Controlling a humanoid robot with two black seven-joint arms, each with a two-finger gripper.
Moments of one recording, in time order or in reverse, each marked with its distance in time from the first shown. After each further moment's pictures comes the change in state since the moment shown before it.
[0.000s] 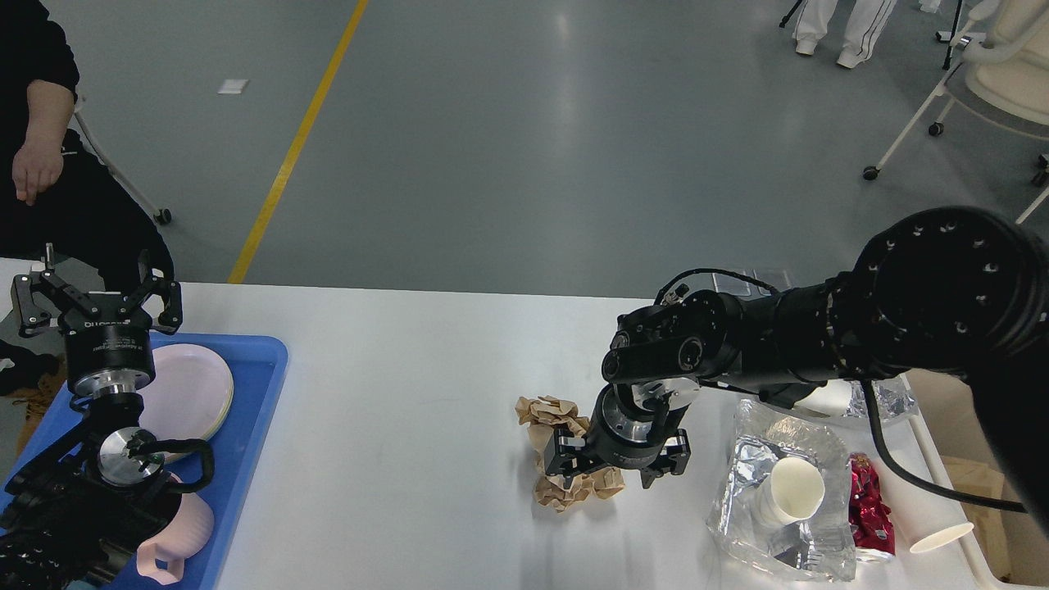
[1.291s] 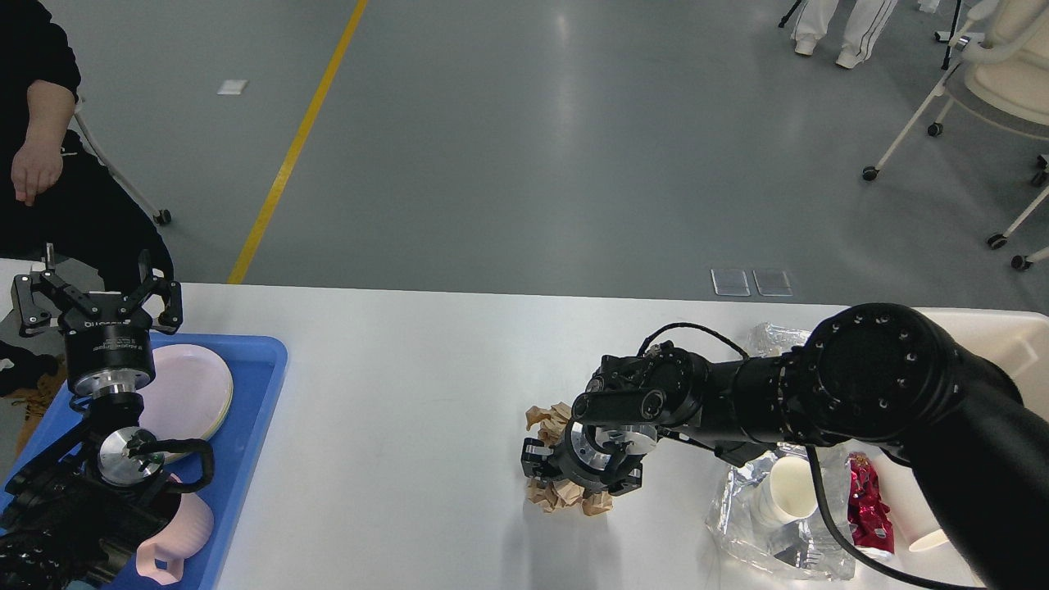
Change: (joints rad) left arm 0.000 0.000 0.000 0.000 0.000 0.000 0.000; right arm -0.215 0.064 0.098 -0.193 -0.008 -0.190 -0.003
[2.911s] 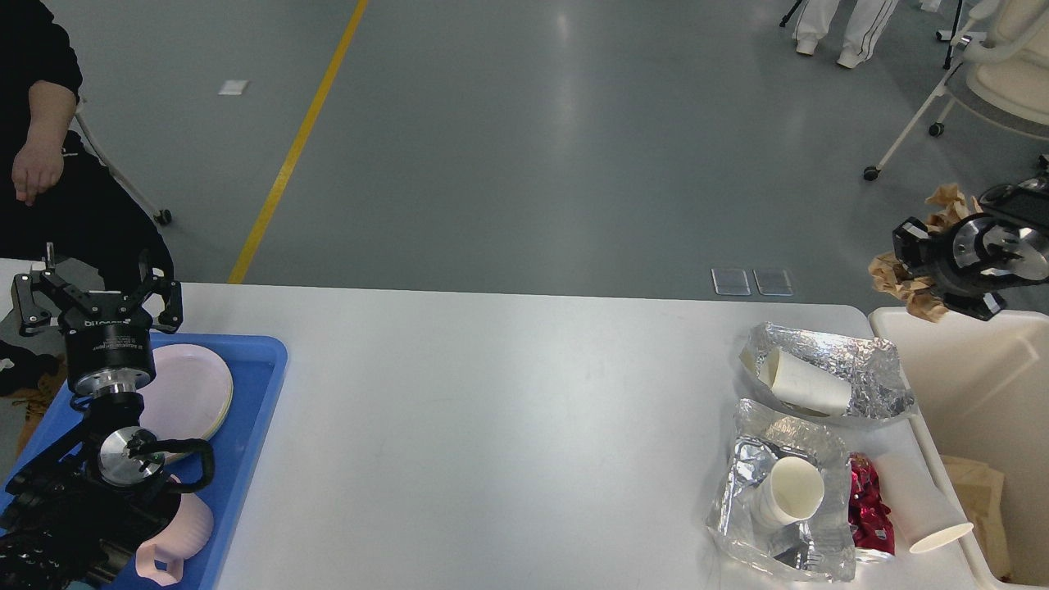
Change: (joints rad) left arm 0.000 0.000 0.000 0.000 0.000 0.000 0.000; right arm 0.010 -0.772 0.045 -0.280 -0.007 -0.006 -0.005
